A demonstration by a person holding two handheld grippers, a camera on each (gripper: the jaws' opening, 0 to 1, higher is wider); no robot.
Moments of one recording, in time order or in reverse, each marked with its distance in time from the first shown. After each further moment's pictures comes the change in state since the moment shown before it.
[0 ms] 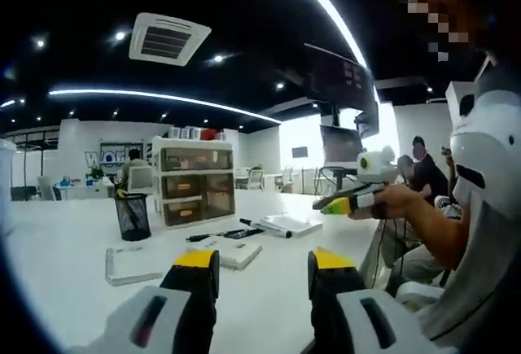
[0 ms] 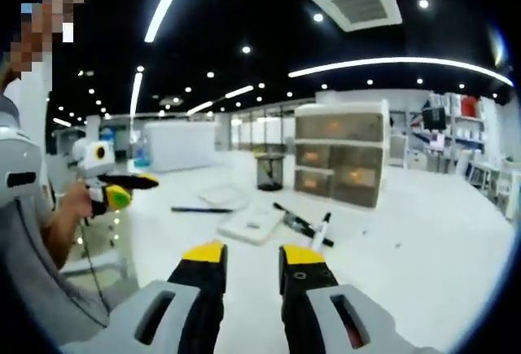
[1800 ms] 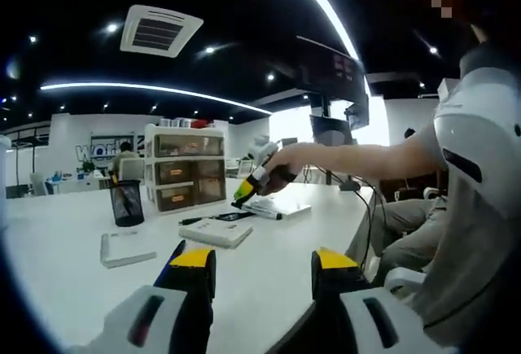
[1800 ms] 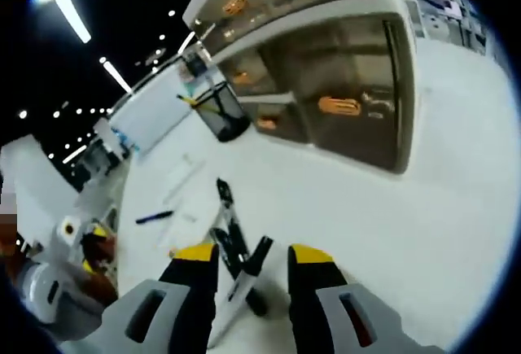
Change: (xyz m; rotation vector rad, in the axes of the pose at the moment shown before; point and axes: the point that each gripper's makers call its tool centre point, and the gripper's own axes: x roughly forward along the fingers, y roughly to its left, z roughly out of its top) left arm -0.016 -0.003 -0.019 0.009 0.041 -0.057; right arm 0.137 -0.102 -0.032 0.442 0.570 0.211
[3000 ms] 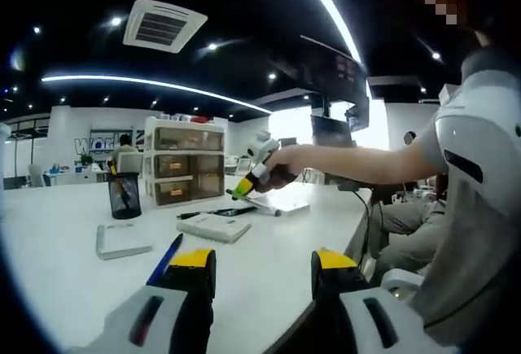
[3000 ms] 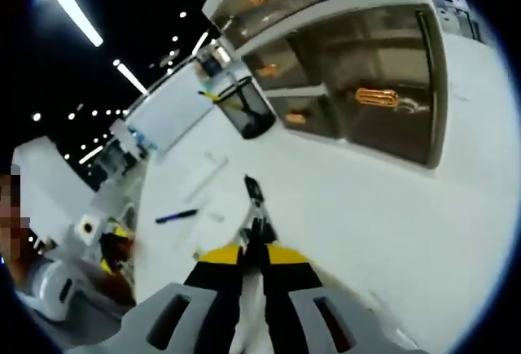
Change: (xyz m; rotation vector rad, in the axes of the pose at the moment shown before) left arm 0.004 0.003 -0.007 -0.034 0.004 -0.014; right arm 0.003 0.026 0.003 -0.009 -0.006 0.107
